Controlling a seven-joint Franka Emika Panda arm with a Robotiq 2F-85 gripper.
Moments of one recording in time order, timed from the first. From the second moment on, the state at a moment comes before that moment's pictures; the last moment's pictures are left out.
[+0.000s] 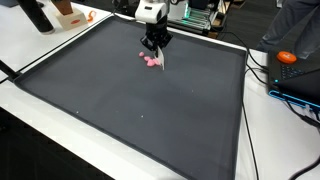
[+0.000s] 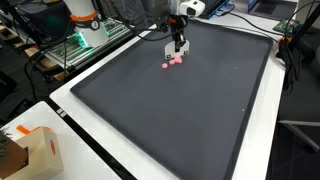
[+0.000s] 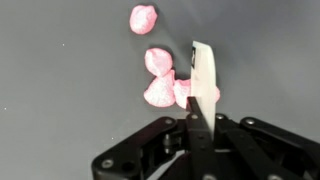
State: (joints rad) arm 0.06 0.23 0.14 -2.36 -0.05 2.61 -0.66
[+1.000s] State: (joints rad) arm 0.04 0.25 0.16 -2.33 -0.05 2.60 -0.66
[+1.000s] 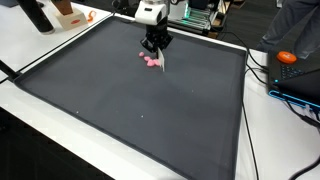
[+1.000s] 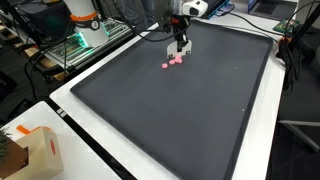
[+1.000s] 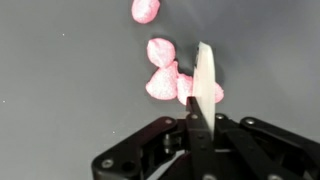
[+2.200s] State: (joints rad) arm -0.02 0.18 0.09 -2.42 -0.05 2.49 -0.71
